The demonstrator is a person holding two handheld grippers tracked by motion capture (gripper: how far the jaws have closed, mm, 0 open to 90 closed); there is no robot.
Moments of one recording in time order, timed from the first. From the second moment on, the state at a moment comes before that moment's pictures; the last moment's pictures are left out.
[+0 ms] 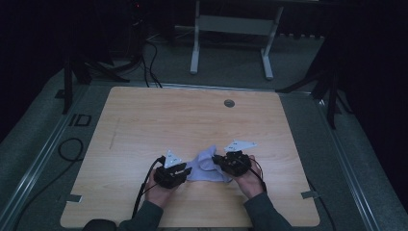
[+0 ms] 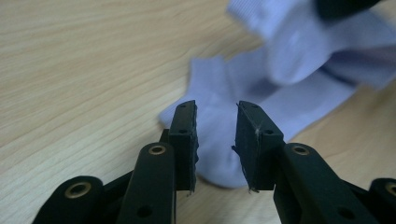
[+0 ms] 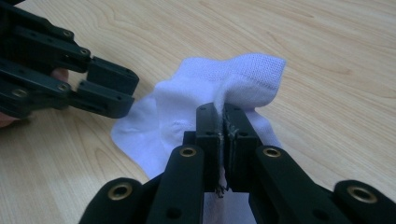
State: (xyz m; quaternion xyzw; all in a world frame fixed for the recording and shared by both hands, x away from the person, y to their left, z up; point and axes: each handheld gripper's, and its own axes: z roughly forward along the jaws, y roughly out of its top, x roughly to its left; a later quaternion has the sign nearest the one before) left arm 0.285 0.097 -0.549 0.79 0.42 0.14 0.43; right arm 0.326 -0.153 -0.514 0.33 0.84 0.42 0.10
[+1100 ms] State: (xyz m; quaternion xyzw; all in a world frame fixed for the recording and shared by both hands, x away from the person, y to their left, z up) left arm 0.298 0.079 -0.548 0.79 0.41 0.10 0.45; right arm 0.317 -0.169 -0.500 0.32 0.82 0.45 0.12
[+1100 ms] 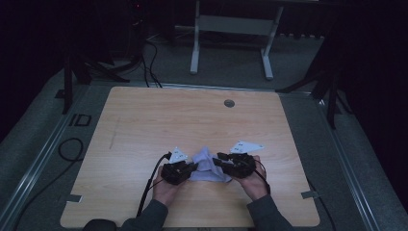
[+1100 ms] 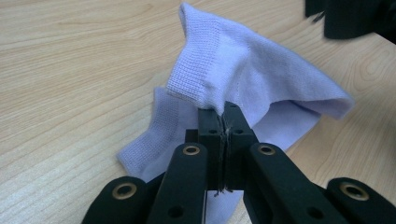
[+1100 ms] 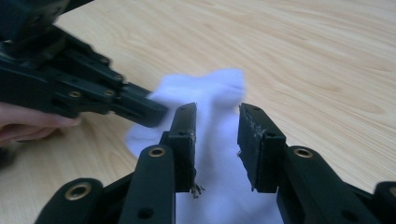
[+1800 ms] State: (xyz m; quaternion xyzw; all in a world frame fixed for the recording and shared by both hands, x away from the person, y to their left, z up) left arm 0.298 0.083 -0.548 0.79 0.41 0.10 0.45; right arm 0.329 -0.194 -0.550 0.41 0.84 0.33 0.11
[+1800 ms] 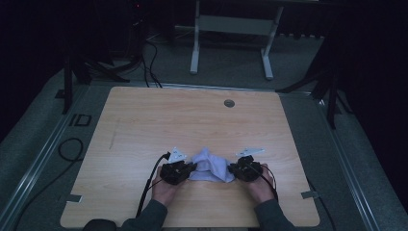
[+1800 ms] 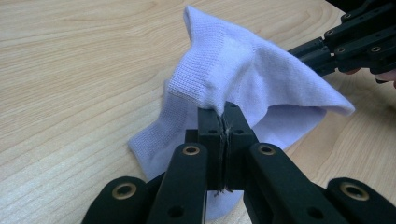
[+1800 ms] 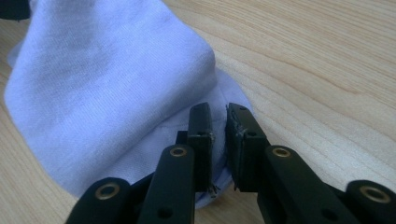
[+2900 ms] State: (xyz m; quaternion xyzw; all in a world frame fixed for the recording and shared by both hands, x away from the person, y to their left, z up) left arm 0.292 0.105 -0.548 0.80 0.45 0.03 0.40; right arm 0.326 -0.195 -0.553 0.42 0.84 0.33 0.11
